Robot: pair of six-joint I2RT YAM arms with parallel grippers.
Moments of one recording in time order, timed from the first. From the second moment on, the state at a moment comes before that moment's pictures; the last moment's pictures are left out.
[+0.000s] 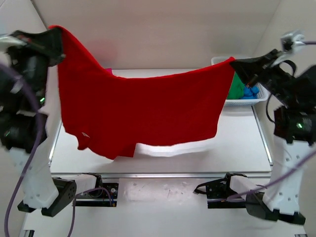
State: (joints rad) left arm -0.18 1.25 2.31 -0.65 -0.17 -0.47; right arm -0.13 1.08 1.81 -0.49 -0.77 0.23
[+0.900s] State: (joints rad) left arm -0.09 2.44 2.67 -0.45 -0.06 -0.52; right arm -0.04 2.38 2.49 -0.54 -0.58 0.18
